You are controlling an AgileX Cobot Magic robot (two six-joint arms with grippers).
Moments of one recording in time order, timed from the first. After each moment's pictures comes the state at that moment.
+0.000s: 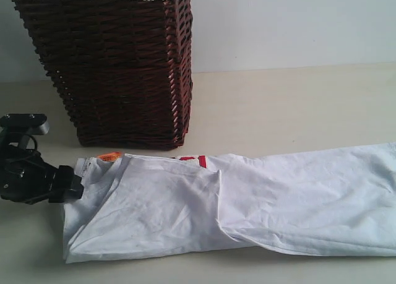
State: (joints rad) left arm -0.15 1.75 -0.69 -1.01 0.24 0.99; right arm 0.10 0.02 0.00 0.05 0.27 -0.13
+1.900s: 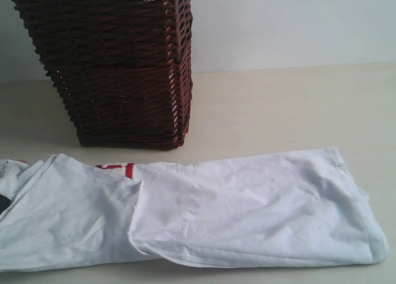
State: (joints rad) left arm 0.20 1.49 -0.53 -0.99 0.46 1.28; right arm 0.10 0.02 0.00 0.05 0.27 -0.13
